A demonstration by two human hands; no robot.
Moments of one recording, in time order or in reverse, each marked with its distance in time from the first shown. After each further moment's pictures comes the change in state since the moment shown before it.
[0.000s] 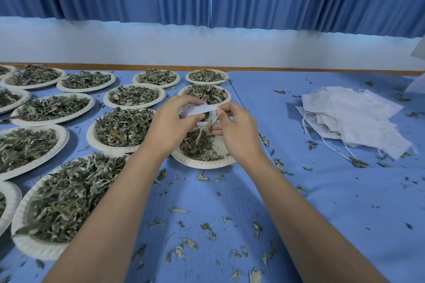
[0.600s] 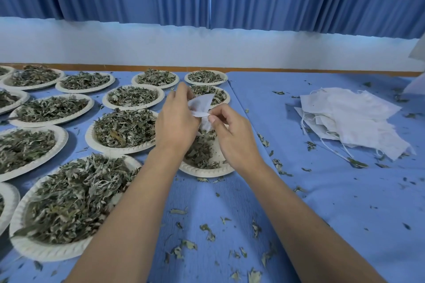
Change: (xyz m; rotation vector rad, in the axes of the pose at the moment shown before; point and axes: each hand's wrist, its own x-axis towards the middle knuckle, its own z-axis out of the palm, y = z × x) left_hand 0.005 0.017 0.018 0.364 0.205 -0.040; right_hand -0.013 -0.001 -0.003 -0.074 -0.094 -0.257
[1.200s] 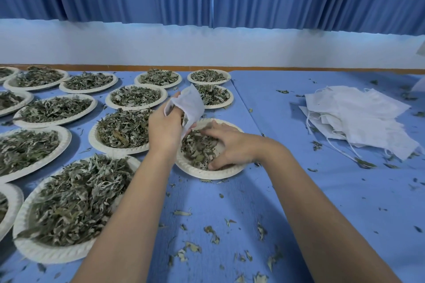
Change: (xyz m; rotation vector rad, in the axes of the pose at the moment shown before) left_hand -0.008 -0.014 -0.006 -0.806 0.030 -0.505; right_hand 0.025 0.009 -0.021 -0.576 -0.885 0.252
